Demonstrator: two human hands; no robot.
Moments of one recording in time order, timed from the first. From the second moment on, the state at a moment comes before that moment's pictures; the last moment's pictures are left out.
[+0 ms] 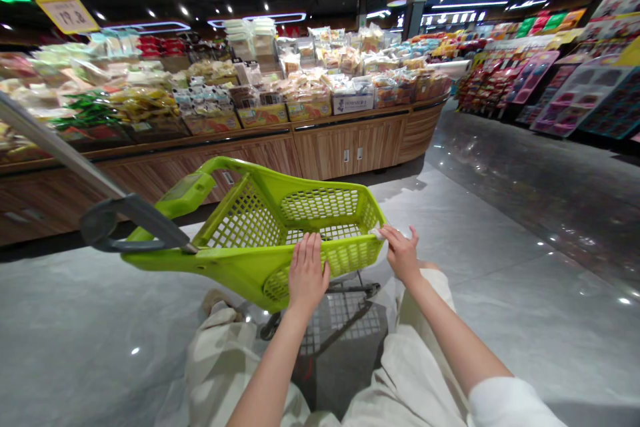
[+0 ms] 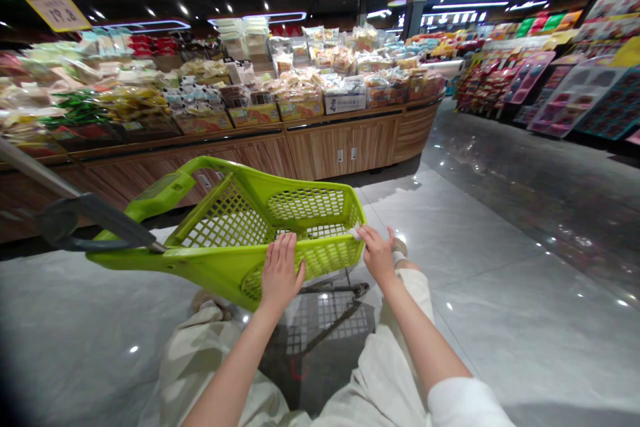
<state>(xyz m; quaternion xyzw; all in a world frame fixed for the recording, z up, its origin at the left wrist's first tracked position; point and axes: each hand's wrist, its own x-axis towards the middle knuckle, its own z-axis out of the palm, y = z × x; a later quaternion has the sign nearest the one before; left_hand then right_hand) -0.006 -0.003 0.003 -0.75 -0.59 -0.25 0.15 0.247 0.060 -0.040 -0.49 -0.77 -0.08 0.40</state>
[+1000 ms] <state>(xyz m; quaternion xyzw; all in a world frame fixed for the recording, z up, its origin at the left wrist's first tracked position) -0.045 -0.024 0.007 -0.77 -0.58 -0.26 0.06 0.164 0.008 -0.029 -0.30 -0.89 -0.02 0.35</state>
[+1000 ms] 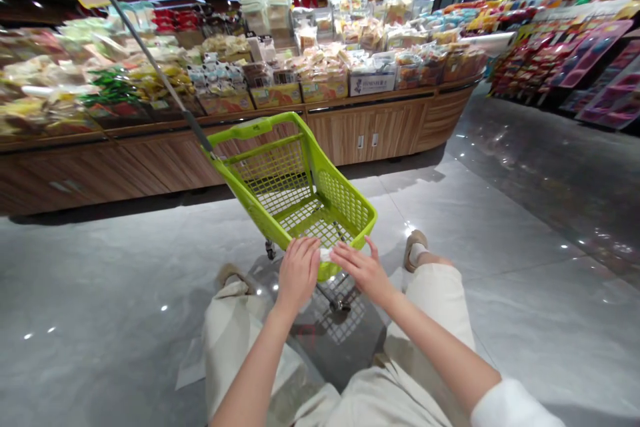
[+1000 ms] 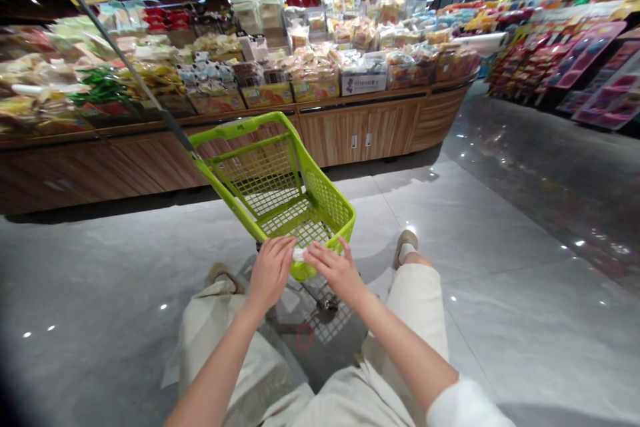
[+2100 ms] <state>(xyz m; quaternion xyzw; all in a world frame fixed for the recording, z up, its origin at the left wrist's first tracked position) -0.008 -0.062 -0.031 -0.71 -0.66 -0.19 0.15 0.184 0.062 -0.036 -0.36 -0.87 -0.03 0.33</state>
